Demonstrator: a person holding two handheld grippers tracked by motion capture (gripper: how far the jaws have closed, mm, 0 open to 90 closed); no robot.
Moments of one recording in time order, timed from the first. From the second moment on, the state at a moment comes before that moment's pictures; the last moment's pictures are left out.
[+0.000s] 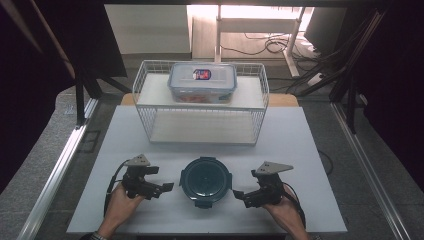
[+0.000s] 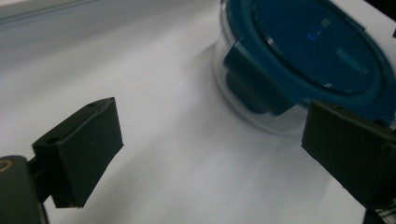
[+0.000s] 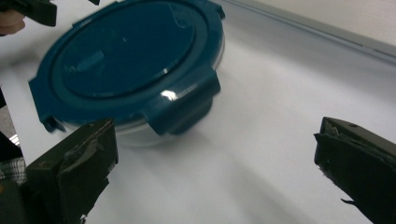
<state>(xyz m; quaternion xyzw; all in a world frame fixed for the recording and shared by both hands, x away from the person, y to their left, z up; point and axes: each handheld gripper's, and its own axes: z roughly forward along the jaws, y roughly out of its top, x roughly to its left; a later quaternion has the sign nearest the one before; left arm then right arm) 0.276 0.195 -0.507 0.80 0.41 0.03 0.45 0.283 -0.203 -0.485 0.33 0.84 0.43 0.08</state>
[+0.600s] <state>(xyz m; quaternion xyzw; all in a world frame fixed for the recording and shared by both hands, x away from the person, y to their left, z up) 0.302 0.145 -0.483 0.83 0.36 -0.01 0.43 0.312 -0.165 -0.470 0.34 0.85 0.40 0.03</state>
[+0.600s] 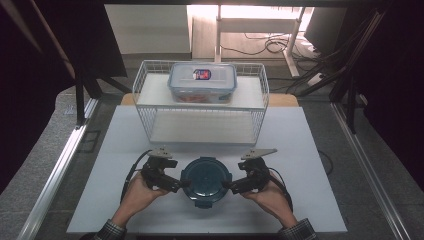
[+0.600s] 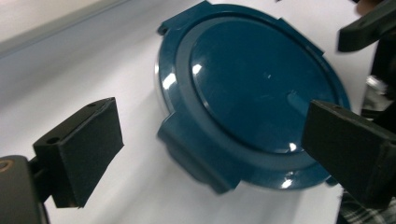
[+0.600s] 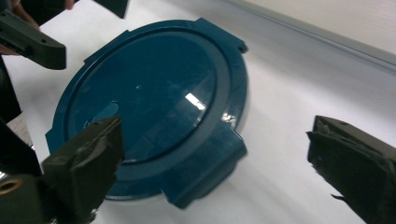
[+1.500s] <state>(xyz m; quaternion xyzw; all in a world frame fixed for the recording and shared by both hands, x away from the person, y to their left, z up) 0.294 0.175 -0.517 0.75 0.42 -0.18 0.48 0.315 -0.189 -0.493 0.41 0.79 0.42 -0.17</state>
